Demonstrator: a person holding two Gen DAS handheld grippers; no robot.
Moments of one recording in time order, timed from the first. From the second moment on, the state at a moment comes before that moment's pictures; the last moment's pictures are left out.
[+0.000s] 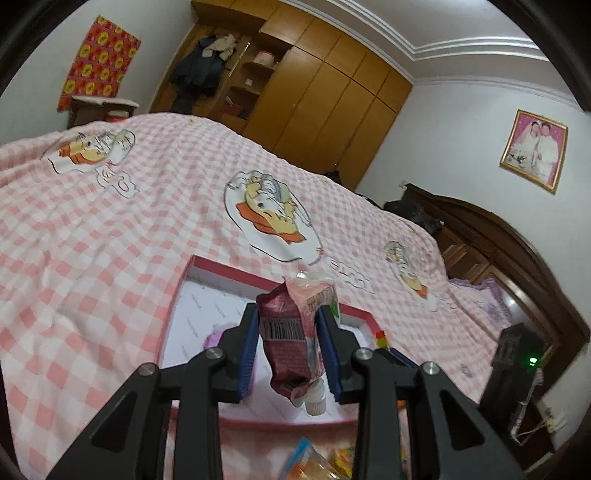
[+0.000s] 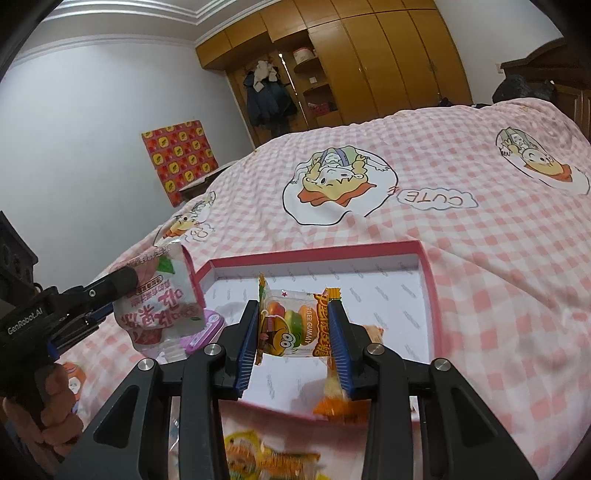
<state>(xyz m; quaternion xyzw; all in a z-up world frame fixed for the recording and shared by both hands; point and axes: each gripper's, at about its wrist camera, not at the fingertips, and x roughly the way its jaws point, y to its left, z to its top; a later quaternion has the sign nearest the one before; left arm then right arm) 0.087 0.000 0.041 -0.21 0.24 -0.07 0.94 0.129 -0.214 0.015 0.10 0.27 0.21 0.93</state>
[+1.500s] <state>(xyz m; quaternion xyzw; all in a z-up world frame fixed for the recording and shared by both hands) 0.096 -0.040 0.009 -0.08 0.27 -0.04 0.96 0.136 -0.220 -0.011 0.11 0.29 0.20 0.93</state>
